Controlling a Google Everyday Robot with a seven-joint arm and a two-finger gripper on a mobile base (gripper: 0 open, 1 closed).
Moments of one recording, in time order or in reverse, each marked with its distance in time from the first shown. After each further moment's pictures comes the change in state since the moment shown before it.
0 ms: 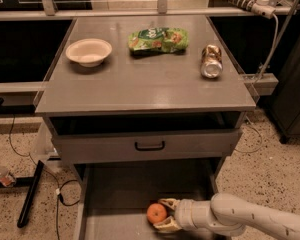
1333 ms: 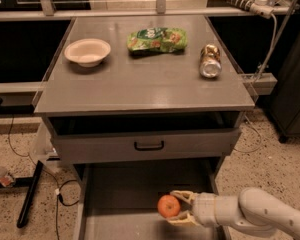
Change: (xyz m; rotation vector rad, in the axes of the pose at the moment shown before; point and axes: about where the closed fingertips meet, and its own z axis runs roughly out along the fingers) arm -0.057 -0.001 -0.092 0.026 -0.088 0.005
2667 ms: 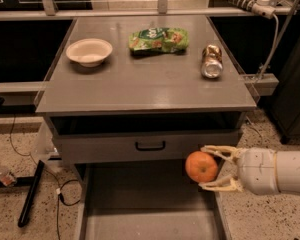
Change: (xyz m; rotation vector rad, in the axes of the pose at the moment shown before) arm -0.199 -0.036 -0.193 0.129 0.076 -0.312
